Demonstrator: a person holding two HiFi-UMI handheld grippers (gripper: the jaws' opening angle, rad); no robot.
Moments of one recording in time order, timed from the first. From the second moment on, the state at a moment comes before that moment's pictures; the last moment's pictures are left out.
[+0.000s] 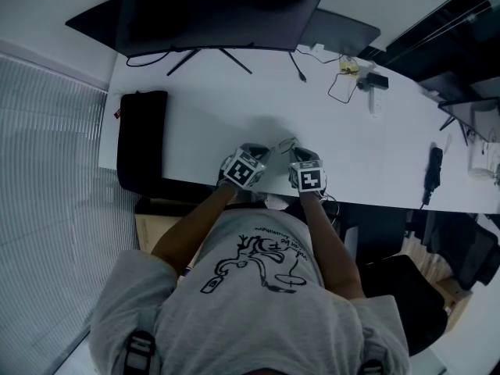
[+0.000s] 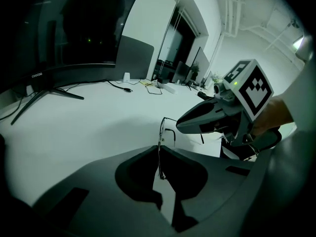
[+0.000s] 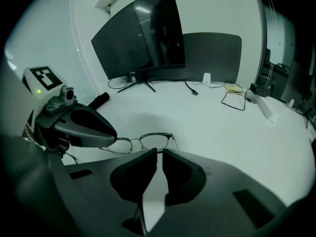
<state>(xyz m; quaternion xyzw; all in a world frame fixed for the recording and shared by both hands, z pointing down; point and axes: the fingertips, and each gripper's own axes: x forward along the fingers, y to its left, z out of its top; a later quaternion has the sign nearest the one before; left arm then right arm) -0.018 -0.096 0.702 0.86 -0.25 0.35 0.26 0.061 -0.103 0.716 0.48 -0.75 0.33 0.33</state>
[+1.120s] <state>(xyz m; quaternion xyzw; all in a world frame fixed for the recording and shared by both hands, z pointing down) -0.020 -0.094 0.702 0.86 -0.25 0.35 0.27 0.121 -0.071 0.737 0.50 -0.72 0.37 0.32</state>
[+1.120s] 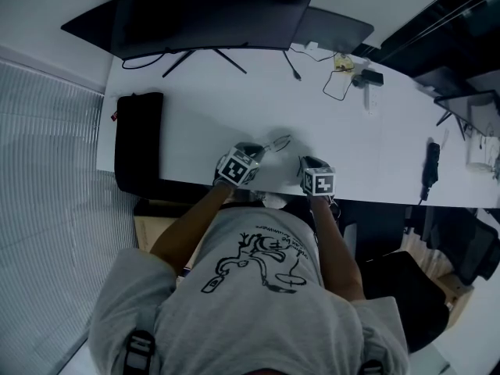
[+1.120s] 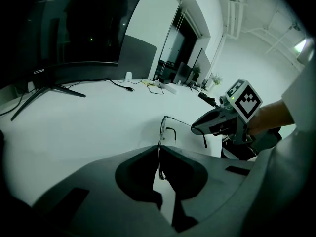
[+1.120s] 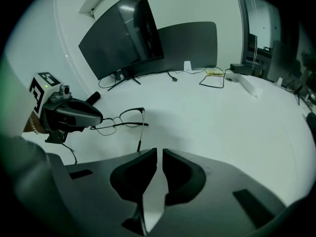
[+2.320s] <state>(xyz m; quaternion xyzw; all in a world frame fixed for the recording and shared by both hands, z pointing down) 0.010 -0.083 0.701 0.86 -0.24 0.35 0.28 0.086 -0.070 0.717 0.45 -0.75 0.37 0.32</state>
